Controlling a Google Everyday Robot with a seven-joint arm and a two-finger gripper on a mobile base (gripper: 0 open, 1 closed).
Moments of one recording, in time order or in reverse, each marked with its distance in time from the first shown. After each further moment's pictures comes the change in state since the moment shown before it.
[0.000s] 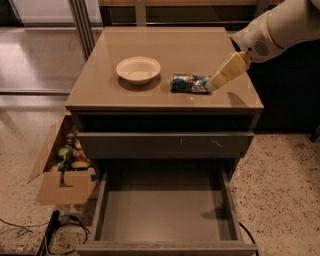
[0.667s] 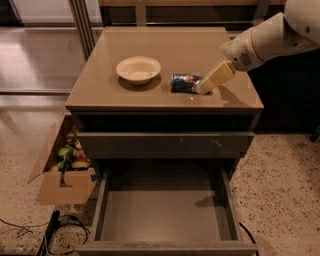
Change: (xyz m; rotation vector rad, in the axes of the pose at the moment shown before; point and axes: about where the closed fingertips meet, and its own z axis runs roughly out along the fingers) arm 0.008 -0.014 0.054 -0.065 -0.071 0.028
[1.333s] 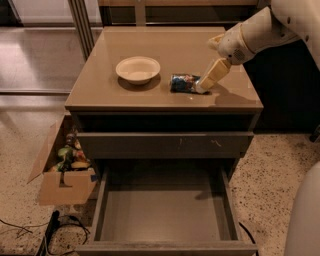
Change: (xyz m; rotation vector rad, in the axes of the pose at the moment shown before) arm -0.006 -0.019 0.022 -0.096 0.002 -0.192
